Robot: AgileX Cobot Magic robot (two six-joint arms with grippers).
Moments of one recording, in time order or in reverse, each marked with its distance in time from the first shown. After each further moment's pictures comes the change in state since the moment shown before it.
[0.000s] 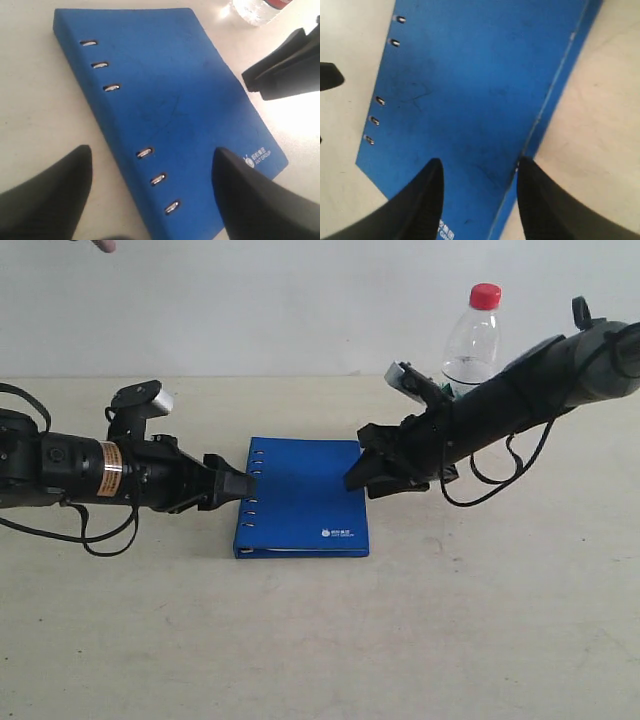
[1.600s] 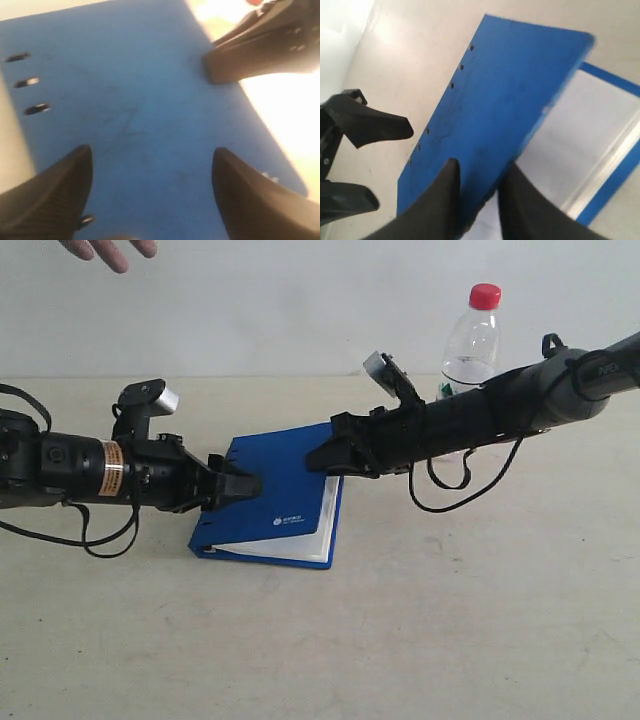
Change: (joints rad) left arm 0.000 0.002 -0.002 0.012 -0.038 0.043; right arm 0.044 0.074 -0.022 0.380 0.052 -0.314
